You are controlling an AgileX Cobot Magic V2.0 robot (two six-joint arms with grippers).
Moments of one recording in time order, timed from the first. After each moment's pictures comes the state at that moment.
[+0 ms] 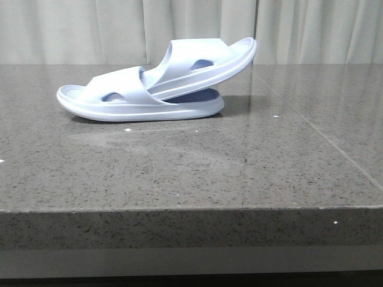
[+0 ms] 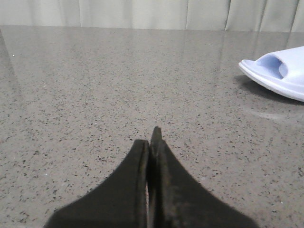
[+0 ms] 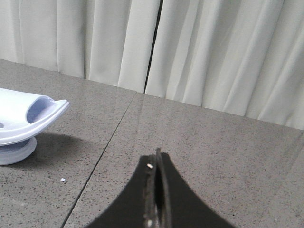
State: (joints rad) left arm 0.01 0.00 0.01 0.02 0.21 0.01; right arm 0.03 0.39 -0.43 0.45 0.14 -0.59
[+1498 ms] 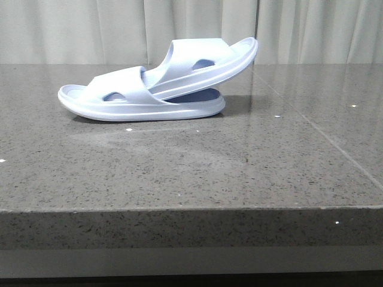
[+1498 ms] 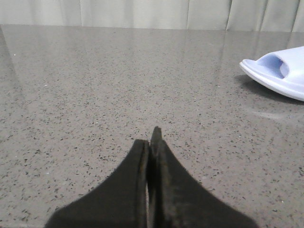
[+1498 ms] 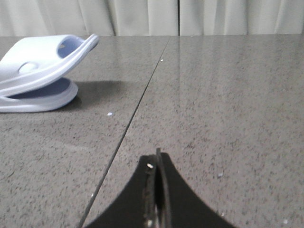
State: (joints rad) left arm 0.01 0.00 0.01 0.02 0.21 0.01; right arm 0.19 0.29 -0.08 0.09 -0.02 0.03
